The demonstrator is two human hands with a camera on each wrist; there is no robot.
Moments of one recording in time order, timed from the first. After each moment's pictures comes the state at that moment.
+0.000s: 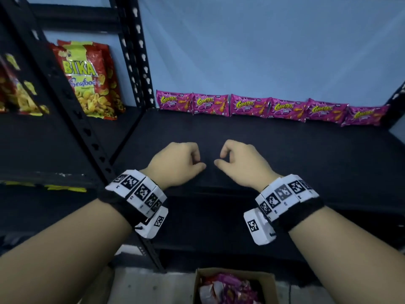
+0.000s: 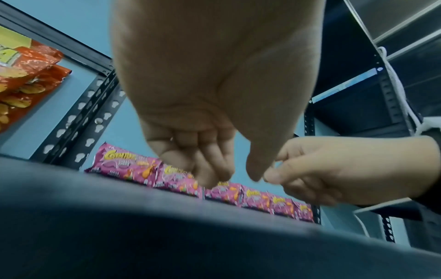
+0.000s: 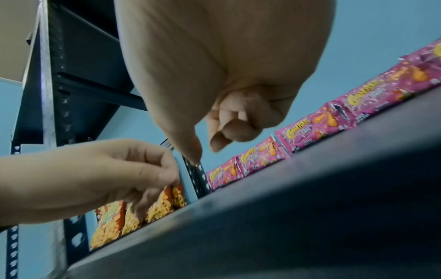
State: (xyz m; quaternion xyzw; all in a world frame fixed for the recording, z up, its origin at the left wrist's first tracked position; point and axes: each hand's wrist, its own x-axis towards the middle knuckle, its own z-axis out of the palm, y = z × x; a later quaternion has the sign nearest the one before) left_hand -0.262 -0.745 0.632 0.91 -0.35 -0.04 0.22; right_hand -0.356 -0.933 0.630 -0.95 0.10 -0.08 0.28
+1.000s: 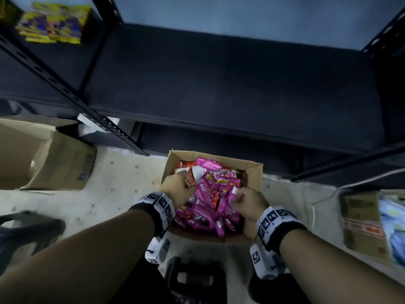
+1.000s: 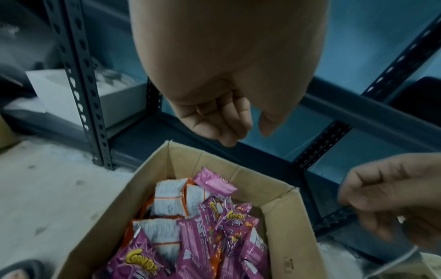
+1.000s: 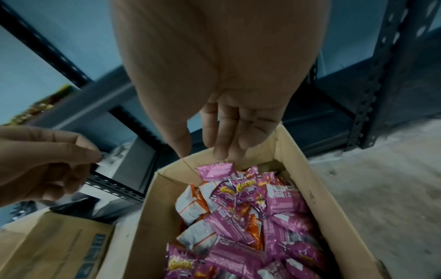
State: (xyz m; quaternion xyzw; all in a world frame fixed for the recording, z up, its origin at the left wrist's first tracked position) left_hand -0.523 -0.810 0.095 0.92 -0.10 -0.34 0.20; right_hand -0.641 -1.037 0.067 -0.84 0.26 0.30 0.38
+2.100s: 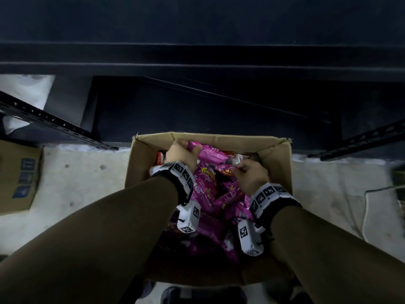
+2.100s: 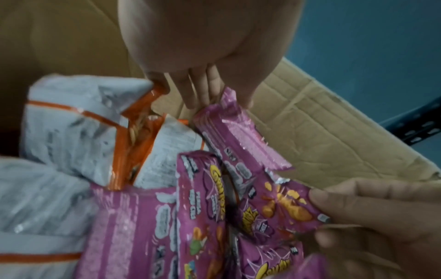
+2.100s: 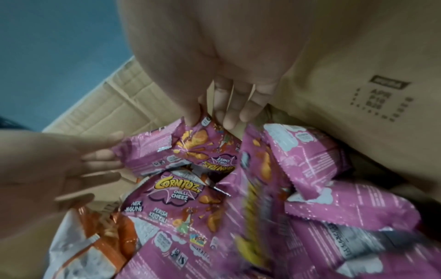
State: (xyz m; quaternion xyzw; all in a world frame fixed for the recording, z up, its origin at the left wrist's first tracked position) left_hand -0.435 -0.898 -0.182 0.90 0.09 -0.28 0.31; right_hand -0.573 -1.062 -0.203 -0.81 0.38 0.17 0.41
